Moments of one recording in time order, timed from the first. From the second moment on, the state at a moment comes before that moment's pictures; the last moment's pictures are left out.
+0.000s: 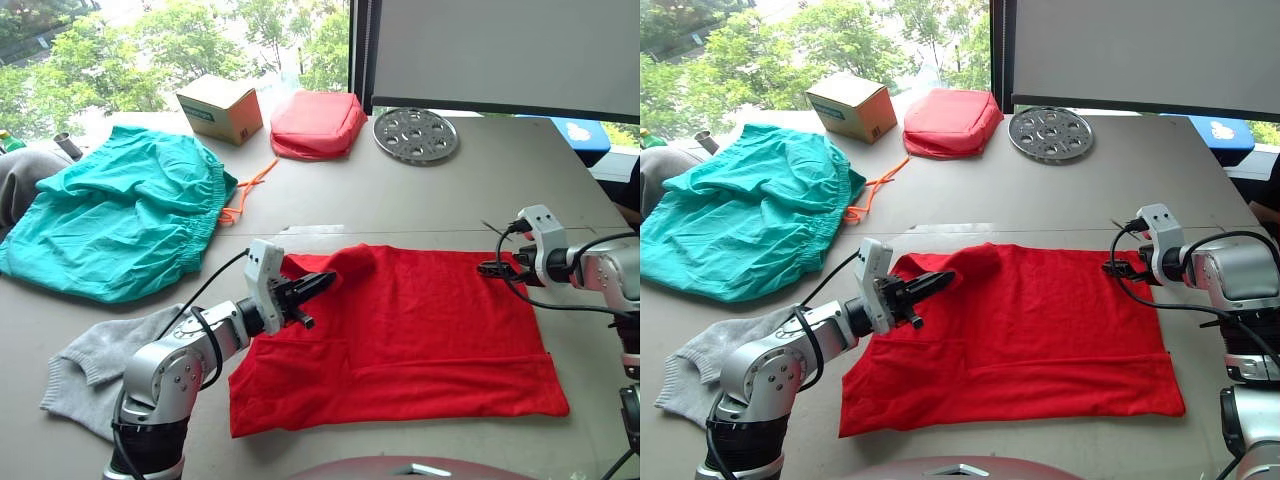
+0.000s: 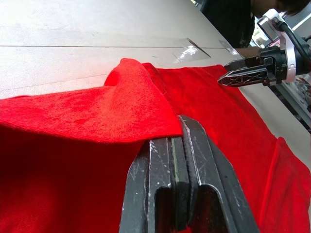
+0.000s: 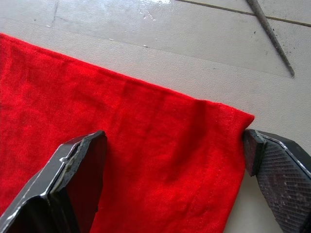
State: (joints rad) left arm -0.06 0.44 0.11 -0.44 -0.83 0.89 -0.50; right arm -0.52 -0.74 -0.01 0.08 0.33 1.21 0.65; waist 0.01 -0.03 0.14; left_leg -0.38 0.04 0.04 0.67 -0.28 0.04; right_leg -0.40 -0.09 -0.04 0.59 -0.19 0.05
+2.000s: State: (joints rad) left arm -0.09 0.46 0.09 -0.43 -0.83 0.89 -0.50; right arm -0.47 -0.76 0.04 0.02 0.24 1.11 0.60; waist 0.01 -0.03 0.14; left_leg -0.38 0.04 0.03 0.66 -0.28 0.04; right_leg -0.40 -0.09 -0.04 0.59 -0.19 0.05
